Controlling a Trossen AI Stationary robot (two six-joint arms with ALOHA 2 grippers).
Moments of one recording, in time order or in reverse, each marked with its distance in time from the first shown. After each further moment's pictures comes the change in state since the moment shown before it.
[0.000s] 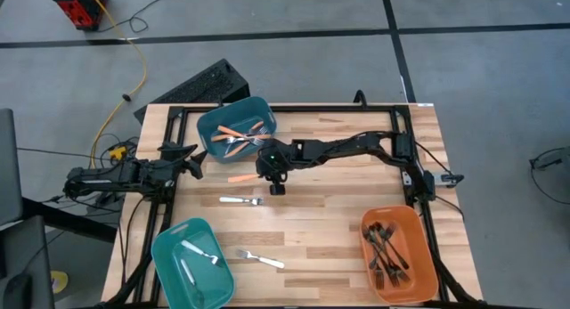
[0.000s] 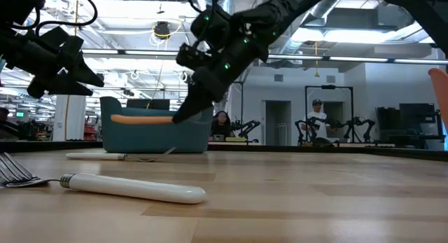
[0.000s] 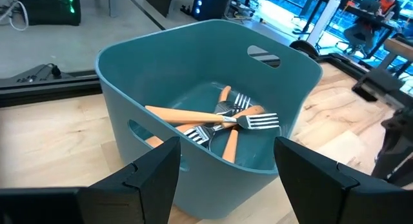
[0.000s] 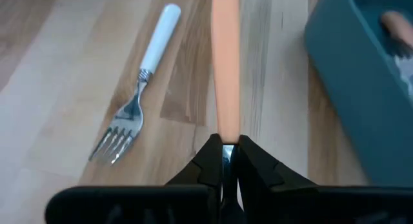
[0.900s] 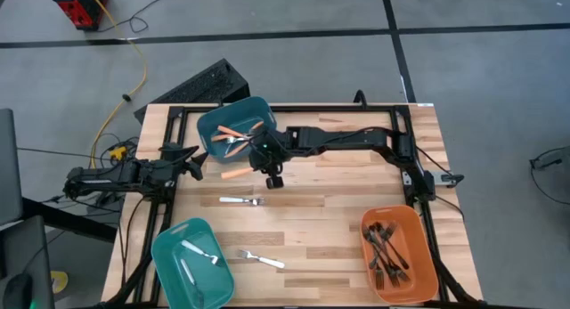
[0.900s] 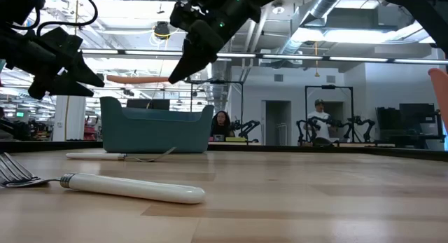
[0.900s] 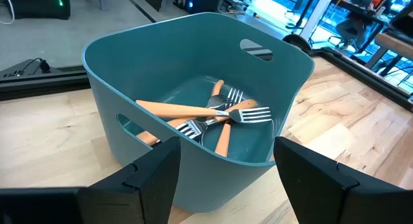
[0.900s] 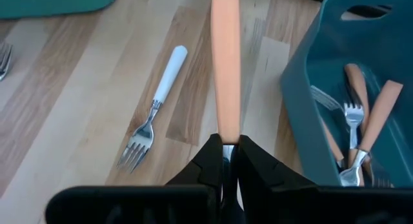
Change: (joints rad) left arm 0.000 0.000 0.000 0.000 0.037 -0.001; right arm 0.007 -0.002 0.325 -0.363 0.000 -0.083
